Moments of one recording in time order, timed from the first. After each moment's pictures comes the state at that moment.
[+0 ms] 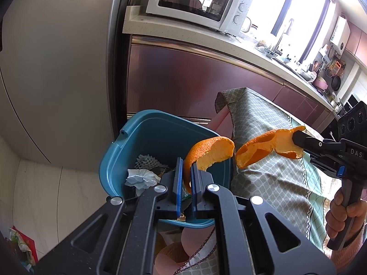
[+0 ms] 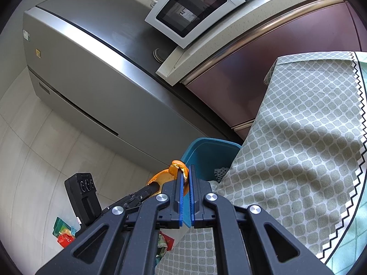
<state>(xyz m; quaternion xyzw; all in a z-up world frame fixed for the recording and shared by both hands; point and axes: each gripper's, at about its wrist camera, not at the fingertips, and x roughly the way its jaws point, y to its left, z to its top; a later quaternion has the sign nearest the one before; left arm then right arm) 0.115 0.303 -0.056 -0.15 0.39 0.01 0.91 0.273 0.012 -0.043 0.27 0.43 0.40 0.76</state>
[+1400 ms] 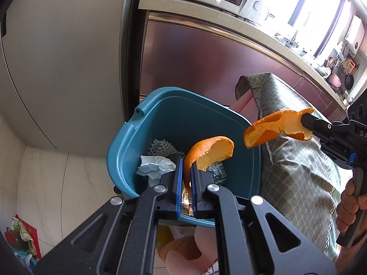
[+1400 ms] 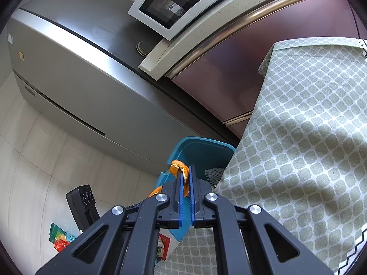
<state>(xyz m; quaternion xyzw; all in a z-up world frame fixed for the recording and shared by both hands) 0.136 0.315 -0.105 -0.16 0.43 0.04 0.89 0.304 0.037 -0.069 0.26 0.46 0.37 0.76</state>
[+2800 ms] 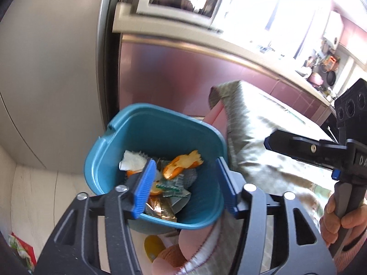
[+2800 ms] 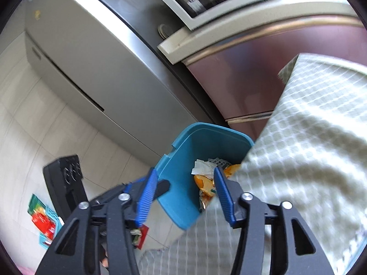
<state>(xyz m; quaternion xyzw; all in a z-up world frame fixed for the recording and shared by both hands) 0.119 0.272 -0.080 -0.13 0.36 -0.01 0.92 0.256 0.052 -0.048 0.16 0.44 0.40 0.79</state>
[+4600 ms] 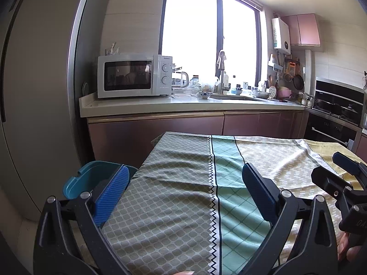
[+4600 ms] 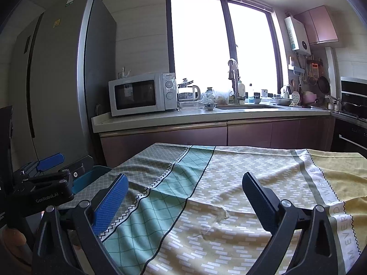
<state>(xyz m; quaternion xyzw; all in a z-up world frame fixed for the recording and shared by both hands) -0.036 0.066 -0.005 -0.01 0.16 -0.04 0.99 0.010 -0.145 0.003 0.03 0.15 0.07 0.99</state>
